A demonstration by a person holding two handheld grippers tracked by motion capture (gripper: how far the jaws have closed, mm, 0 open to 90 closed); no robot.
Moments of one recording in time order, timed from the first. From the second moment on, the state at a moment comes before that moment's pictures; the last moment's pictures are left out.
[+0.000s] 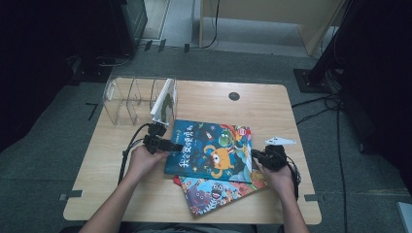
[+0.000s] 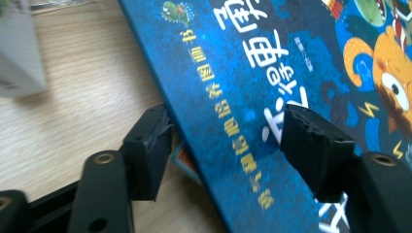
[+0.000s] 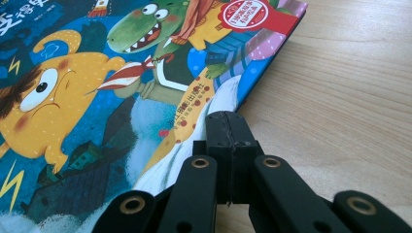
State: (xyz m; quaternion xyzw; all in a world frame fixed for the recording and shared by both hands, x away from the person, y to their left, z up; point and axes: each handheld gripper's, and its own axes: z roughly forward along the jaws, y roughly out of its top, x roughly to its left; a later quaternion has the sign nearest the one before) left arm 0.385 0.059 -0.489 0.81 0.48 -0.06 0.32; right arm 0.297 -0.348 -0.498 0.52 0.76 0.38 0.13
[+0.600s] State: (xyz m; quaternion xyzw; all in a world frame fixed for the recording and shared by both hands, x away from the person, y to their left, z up) left arm 0.376 0.059 -0.435 0.80 0.49 -0.05 0.34; right arm 0.296 -0.349 -0.498 0.52 0.76 0.38 0.13
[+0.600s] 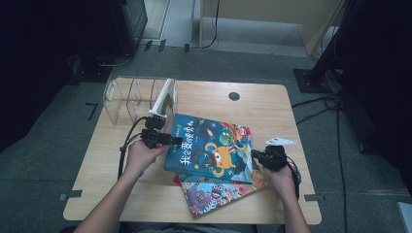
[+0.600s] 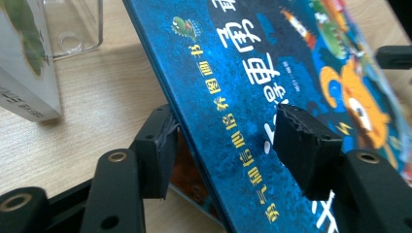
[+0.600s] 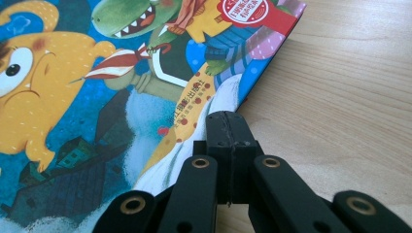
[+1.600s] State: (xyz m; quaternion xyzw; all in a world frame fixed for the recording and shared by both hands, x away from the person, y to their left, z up) left arm 0.409 0.038 -0.339 0.82 0.46 -0.16 0.29; right arm 0.297 -0.307 -0.499 0.46 0.79 0.39 0.11
